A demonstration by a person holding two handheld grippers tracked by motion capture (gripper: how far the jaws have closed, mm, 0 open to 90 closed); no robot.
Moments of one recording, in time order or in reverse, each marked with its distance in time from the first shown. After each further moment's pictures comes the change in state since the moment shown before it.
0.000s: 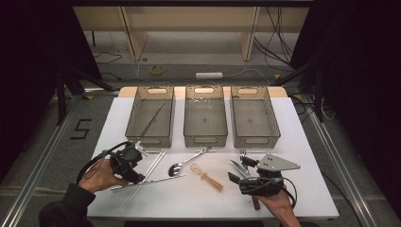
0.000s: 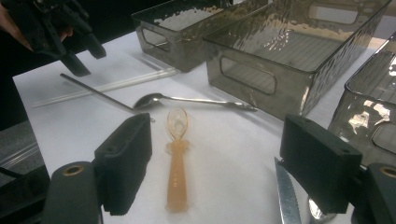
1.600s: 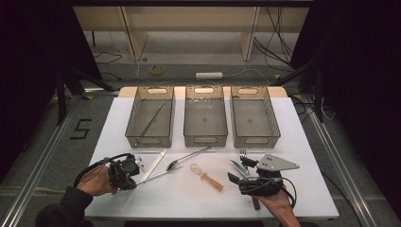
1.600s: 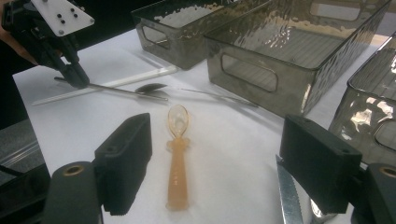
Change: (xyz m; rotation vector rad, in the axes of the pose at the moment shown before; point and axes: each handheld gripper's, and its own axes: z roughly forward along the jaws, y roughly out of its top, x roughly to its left) left arm -0.001 -0.021 0.023 0.128 -0.095 0.199; right arm 0.000 0.000 0.001 0.007 0.002 0.001
